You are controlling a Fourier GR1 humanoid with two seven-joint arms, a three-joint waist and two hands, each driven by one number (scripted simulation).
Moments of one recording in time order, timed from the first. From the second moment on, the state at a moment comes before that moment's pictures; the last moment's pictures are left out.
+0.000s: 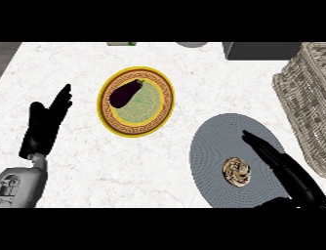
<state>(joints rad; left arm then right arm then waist) -0.21 0.24 0.02 -1.41 -0.08 0.03 0.25 0.12 -0.23 0.06 -1.63 0.65 0.27 -0.35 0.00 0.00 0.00</state>
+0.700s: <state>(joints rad) -0.22 0.21 0.06 -1.41 -0.12 0.00 0.26 0.07 -0.18 0.09 -1.51 0.72 0.25 -0.34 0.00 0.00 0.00</state>
